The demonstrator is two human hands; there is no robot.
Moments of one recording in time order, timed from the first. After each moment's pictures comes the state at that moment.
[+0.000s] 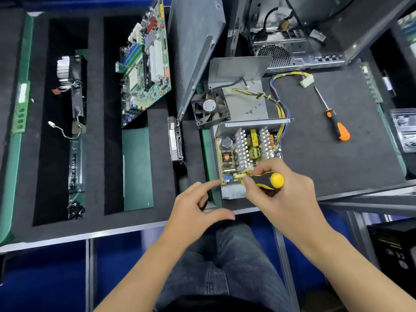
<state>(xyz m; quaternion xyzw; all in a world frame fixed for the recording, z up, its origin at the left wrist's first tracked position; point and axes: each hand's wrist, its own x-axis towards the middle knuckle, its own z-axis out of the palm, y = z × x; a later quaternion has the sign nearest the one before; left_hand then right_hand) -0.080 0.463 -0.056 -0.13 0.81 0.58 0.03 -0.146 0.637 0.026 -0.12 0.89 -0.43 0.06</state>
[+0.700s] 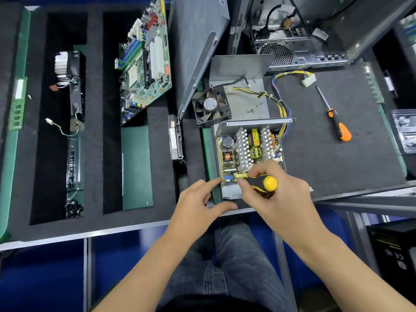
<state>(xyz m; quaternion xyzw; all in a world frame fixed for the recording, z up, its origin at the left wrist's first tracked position) -0.090 0.468 -0.056 -0.11 0.83 0.54 0.03 -0.144 0.632 0.020 -0.16 0.90 -0.40 0.05</state>
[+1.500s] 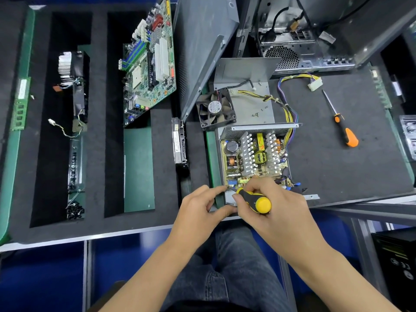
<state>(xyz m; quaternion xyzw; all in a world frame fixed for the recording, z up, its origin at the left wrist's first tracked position) -0.090 0.470 -0.058 -0.11 0.85 0.52 0.00 -0.137 0.625 0.017 -0.26 0.91 -0.33 -0.01</state>
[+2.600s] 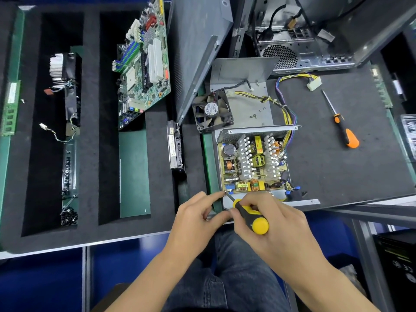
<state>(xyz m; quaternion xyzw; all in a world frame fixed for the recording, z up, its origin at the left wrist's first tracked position) -0.087 0.471 -0.058 -0.11 0.83 0.54 0.01 -0.125 0.626 0.011 -0.26 0.91 -0.32 -0.04</state>
